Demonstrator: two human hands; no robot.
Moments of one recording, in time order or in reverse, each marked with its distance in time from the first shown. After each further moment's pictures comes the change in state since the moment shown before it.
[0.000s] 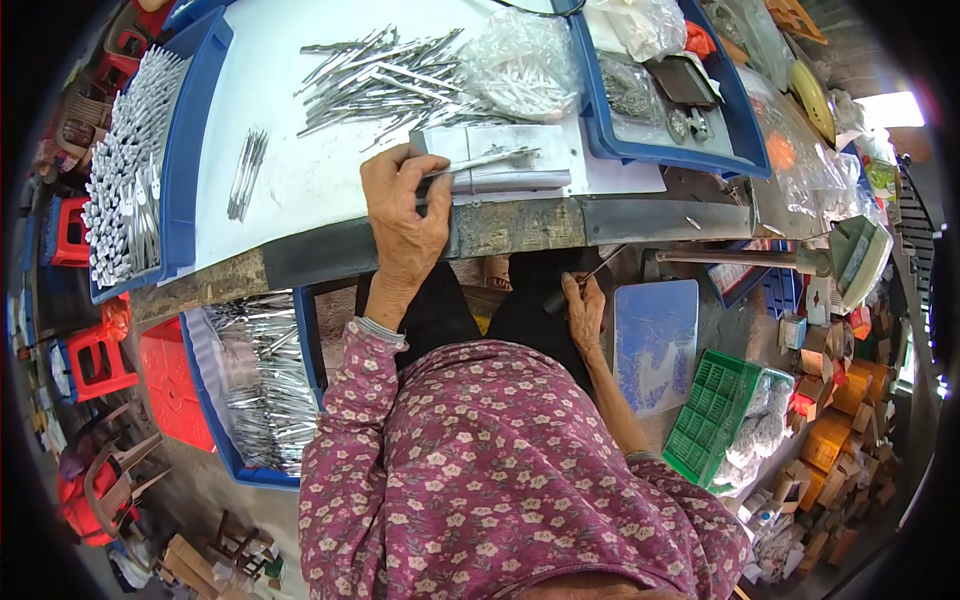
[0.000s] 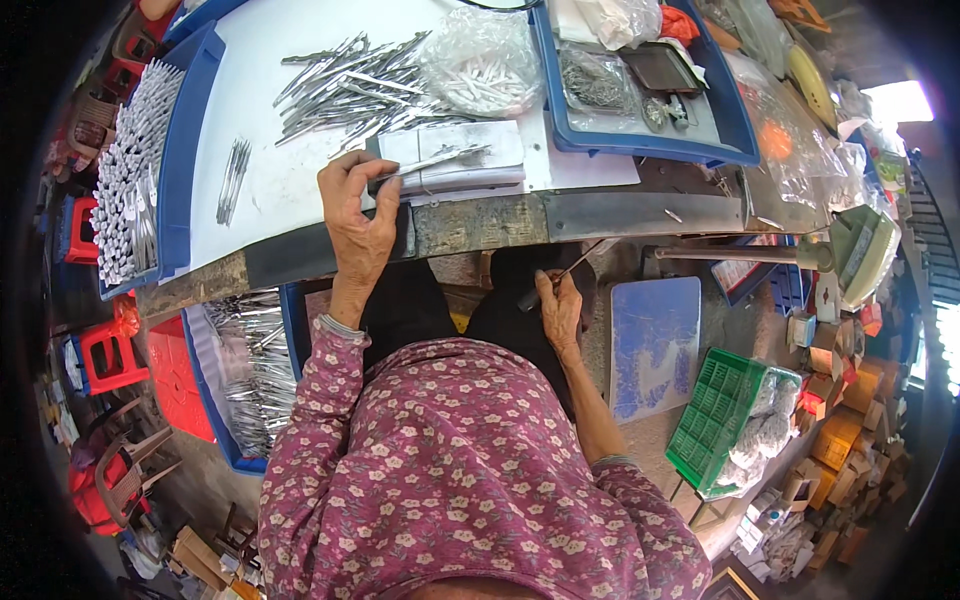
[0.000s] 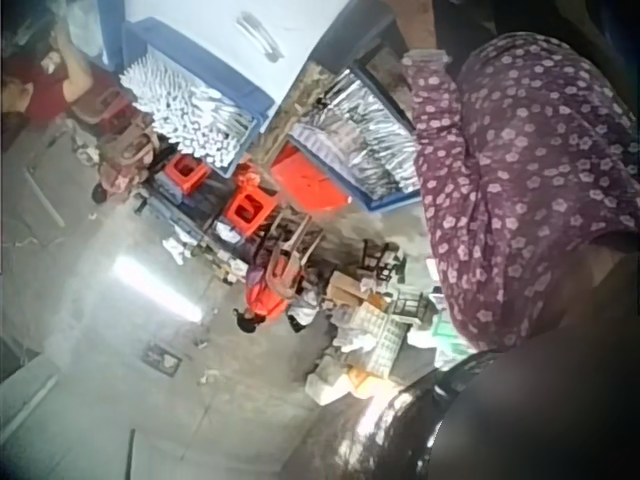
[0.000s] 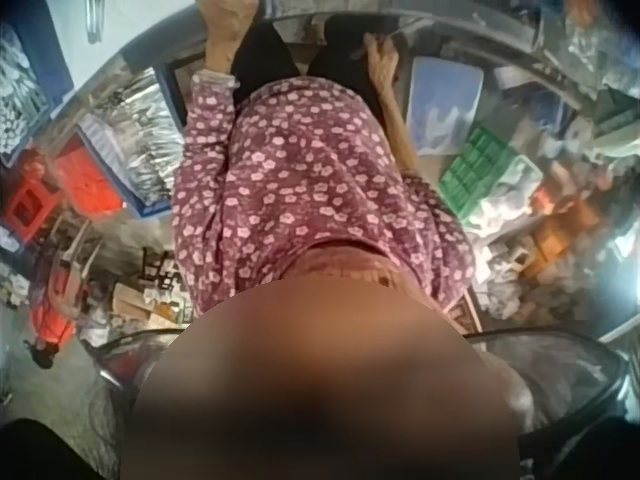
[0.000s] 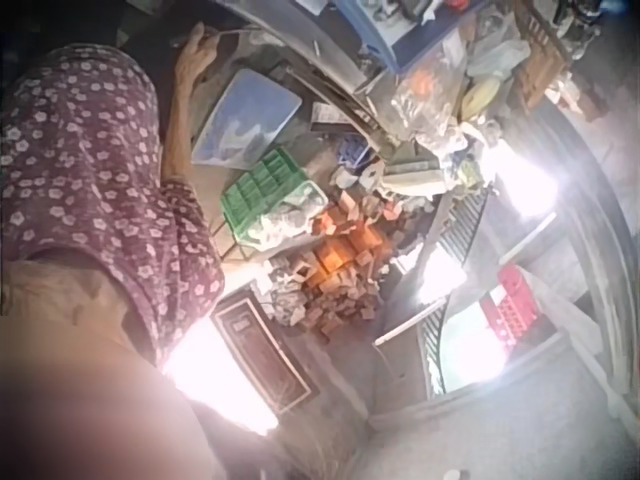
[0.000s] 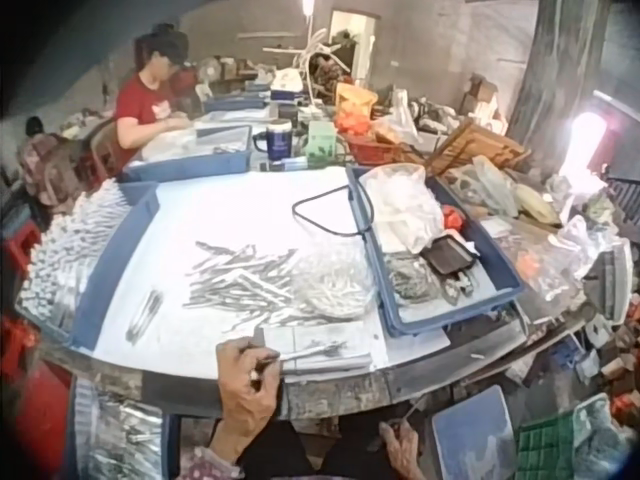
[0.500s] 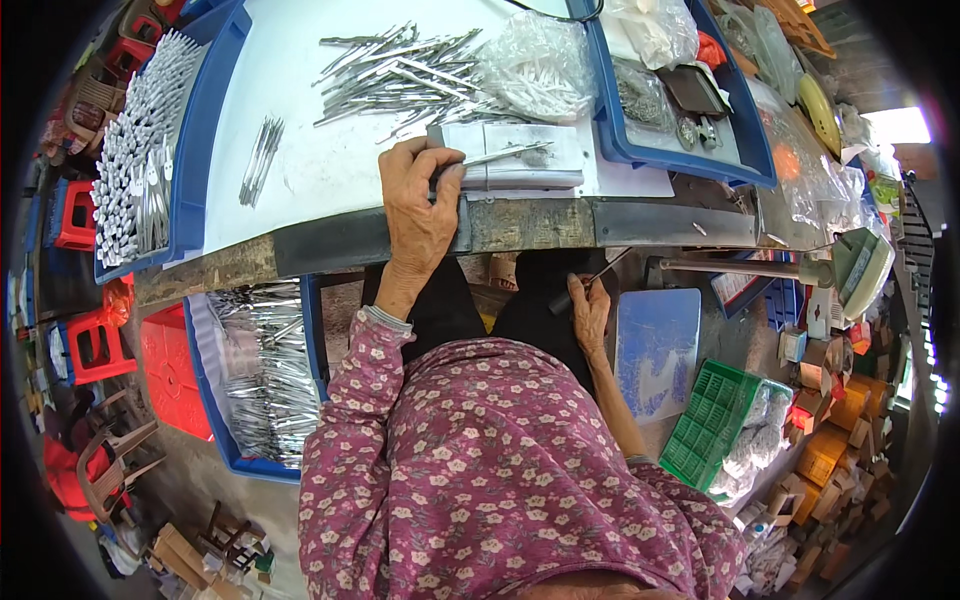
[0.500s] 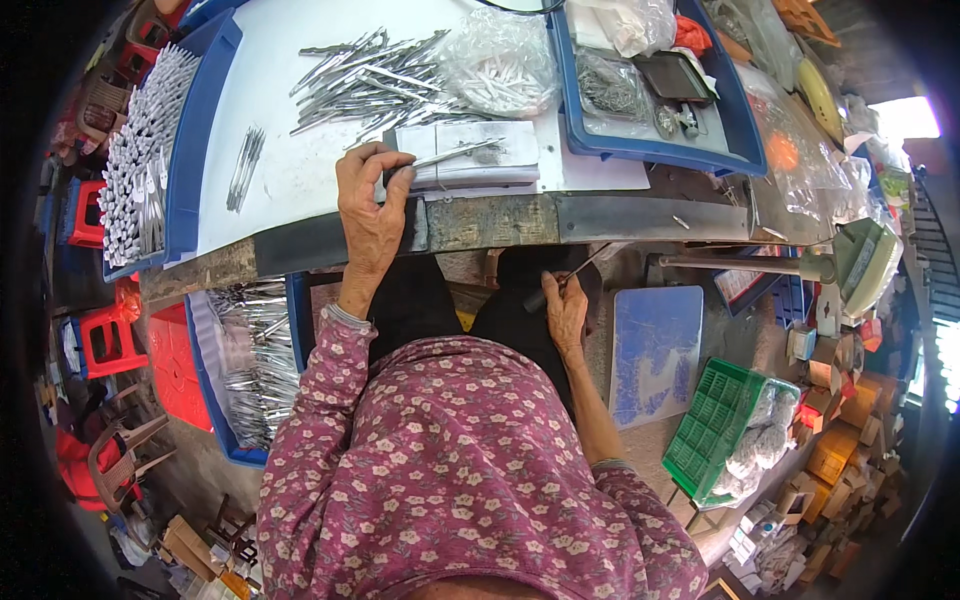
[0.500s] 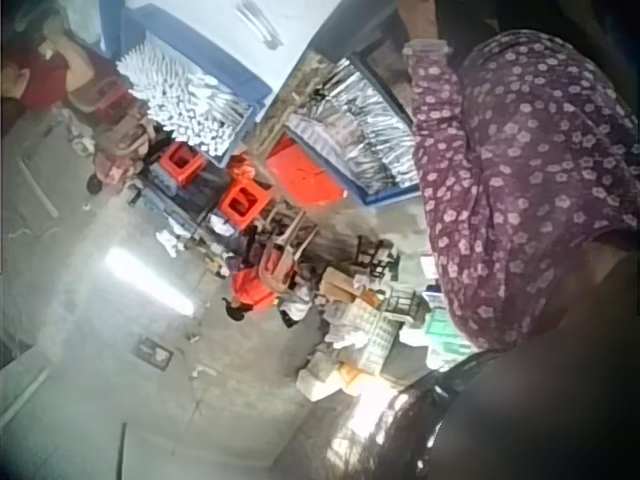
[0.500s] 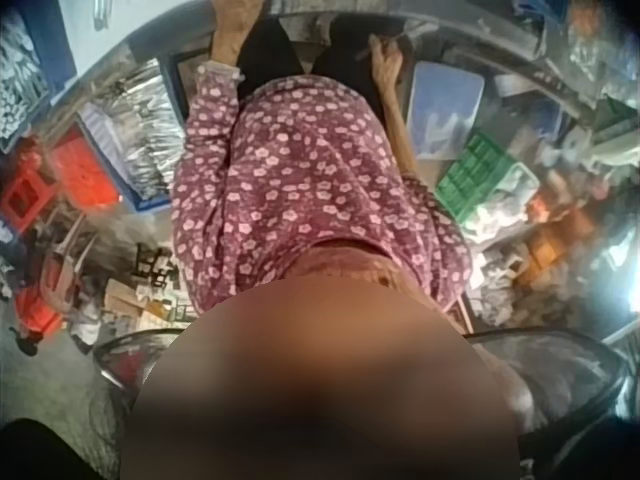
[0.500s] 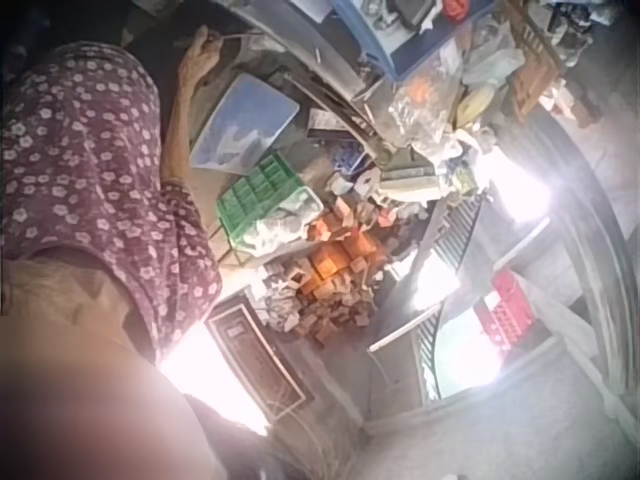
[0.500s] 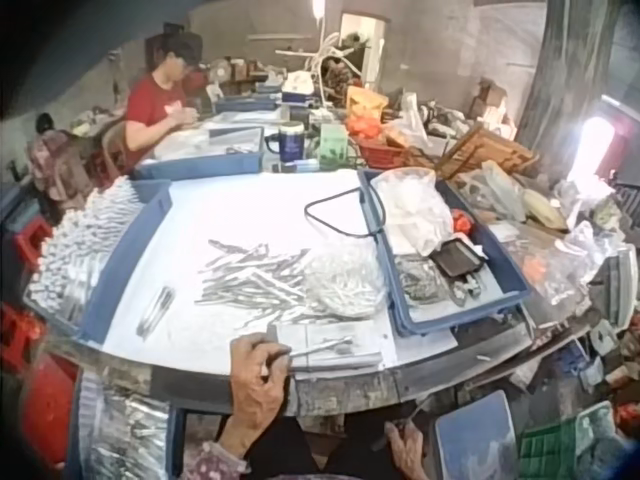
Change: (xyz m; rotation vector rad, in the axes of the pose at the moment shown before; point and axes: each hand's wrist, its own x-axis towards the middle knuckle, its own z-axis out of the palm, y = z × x) left_hand -0.001 -0.005 0.000 -0.050 0.005 -0.033; right_hand 0.000 -0.002 0.001 -0.042 0.018 -0.047
